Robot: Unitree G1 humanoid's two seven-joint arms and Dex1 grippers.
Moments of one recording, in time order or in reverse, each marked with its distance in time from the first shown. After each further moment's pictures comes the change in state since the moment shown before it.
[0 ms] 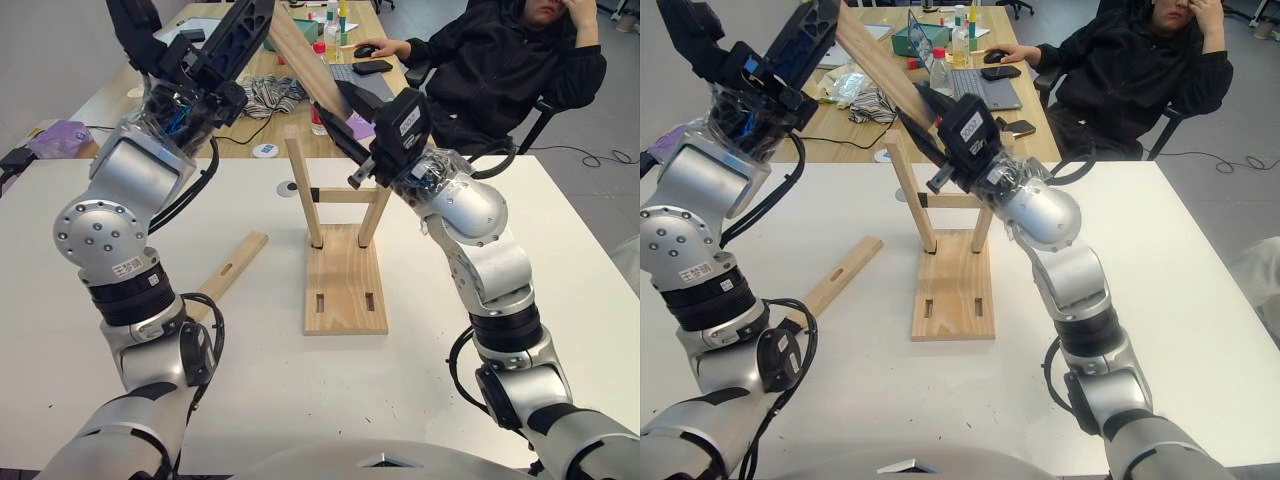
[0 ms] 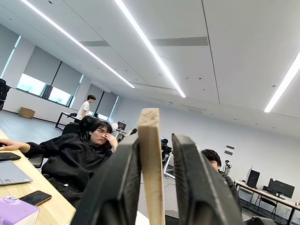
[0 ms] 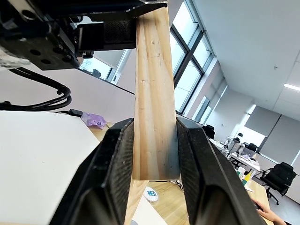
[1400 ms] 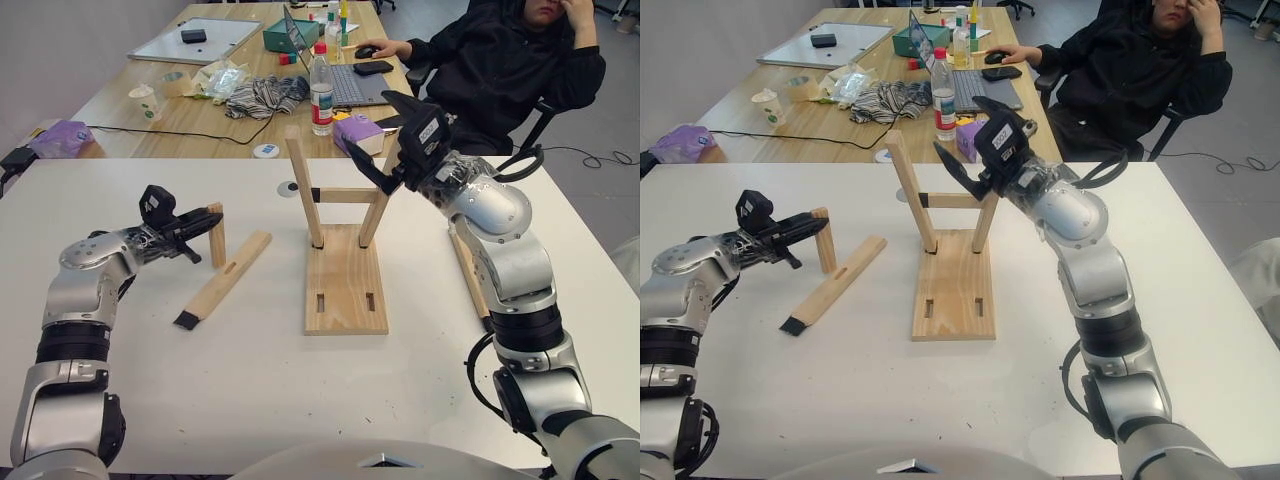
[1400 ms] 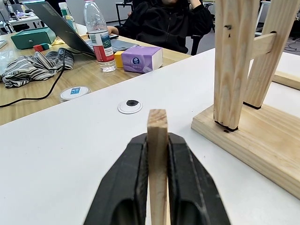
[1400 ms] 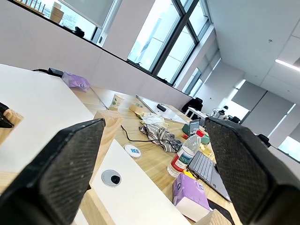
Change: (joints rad) left arm 0.359 0.408 -0.294 0.662 0.792 -0.609 -0.725; right arm 0.039 -0.082 -0.071 0.050 -0.084 0.050 0.068
